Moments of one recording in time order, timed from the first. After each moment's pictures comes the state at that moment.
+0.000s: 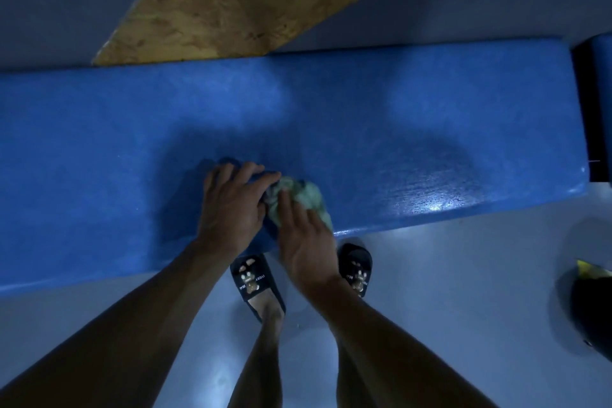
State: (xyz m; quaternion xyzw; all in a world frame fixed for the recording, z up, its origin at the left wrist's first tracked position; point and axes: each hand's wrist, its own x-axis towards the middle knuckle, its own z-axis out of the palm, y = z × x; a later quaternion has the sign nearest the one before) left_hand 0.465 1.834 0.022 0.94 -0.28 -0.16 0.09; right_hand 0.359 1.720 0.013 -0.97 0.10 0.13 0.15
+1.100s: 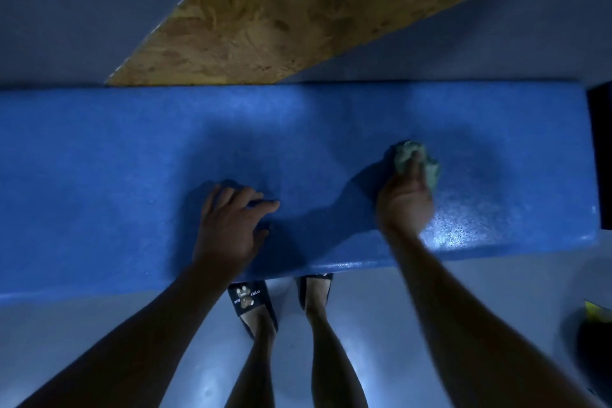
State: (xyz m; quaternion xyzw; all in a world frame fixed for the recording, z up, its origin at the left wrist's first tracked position) left_hand 0.470 1.826 0.018 0.95 -0.25 -0.16 0.14; right_hand 0.434 1.546 0.002 -0.88 0.45 0.06 0.12
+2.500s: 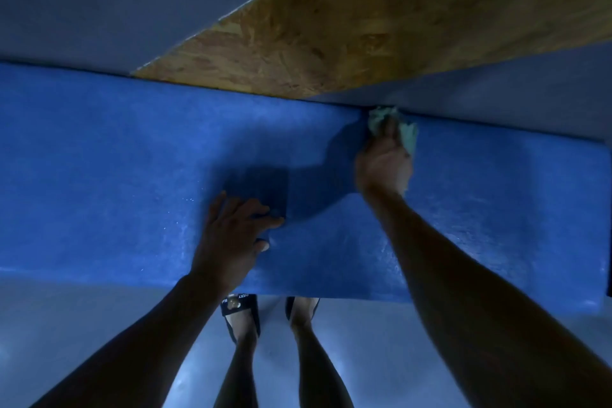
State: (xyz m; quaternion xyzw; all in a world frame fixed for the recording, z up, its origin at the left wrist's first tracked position) left_hand 0.479 1.819 0.025 0.95 -0.19 -0.20 0.17; right_hand 0.557 1.560 -0.011 -0.93 0.32 0.07 0.15
